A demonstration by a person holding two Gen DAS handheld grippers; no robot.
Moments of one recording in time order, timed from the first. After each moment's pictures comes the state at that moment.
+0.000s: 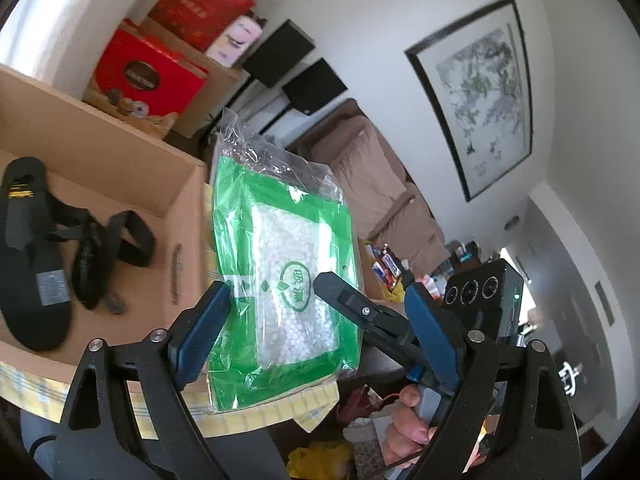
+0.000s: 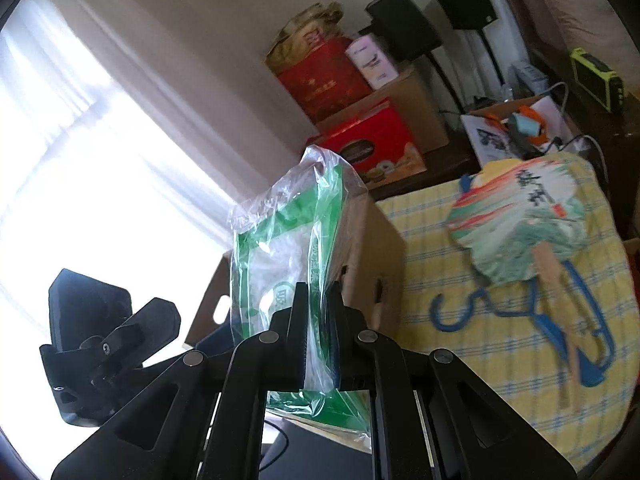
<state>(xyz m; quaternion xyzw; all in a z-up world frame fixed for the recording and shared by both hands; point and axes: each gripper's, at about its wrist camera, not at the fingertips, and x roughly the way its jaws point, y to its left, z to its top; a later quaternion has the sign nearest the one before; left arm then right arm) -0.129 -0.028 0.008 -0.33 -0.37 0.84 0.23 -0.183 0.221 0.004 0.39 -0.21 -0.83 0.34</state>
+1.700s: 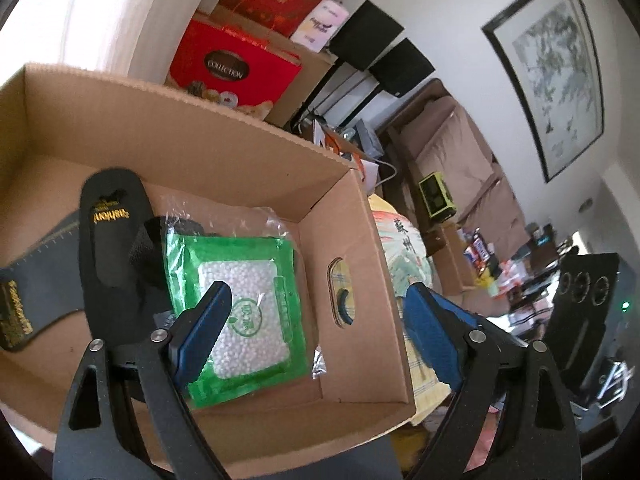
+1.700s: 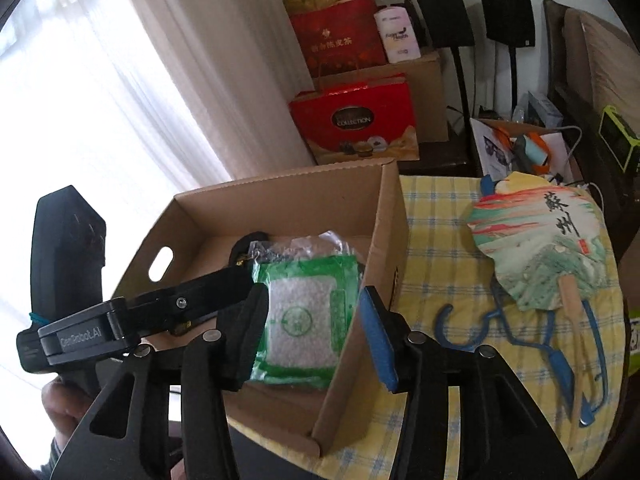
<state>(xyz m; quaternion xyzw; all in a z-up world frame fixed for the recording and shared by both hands) -0.170 -0.086 -0.056 -0.41 -0.28 0.86 0.12 -0.190 0.141 -0.032 0.41 -0.05 -0.85 0.31</state>
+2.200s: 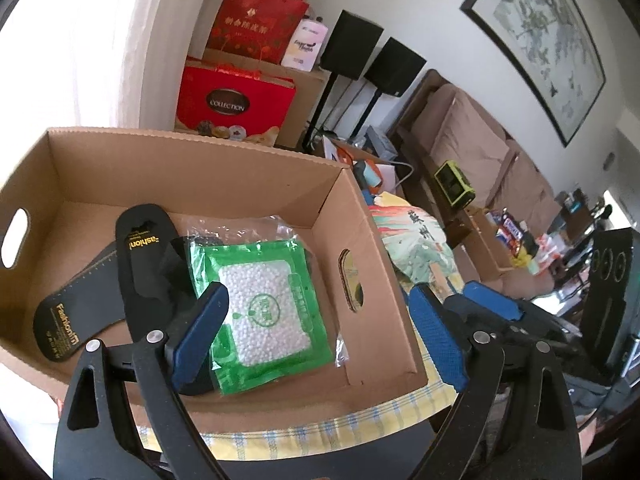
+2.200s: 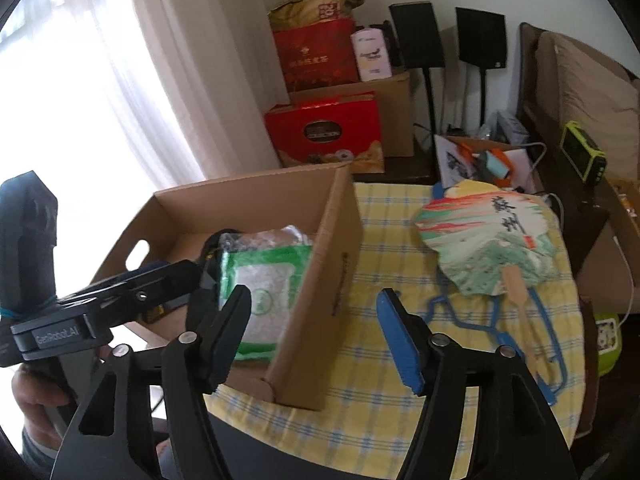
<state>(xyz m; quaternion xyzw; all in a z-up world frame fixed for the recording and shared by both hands) -0.135 -0.058 -0.029 -0.39 -0.19 0.90 0.09 -0.162 0.174 -0.028 0.39 -0.01 -0.89 0.25</state>
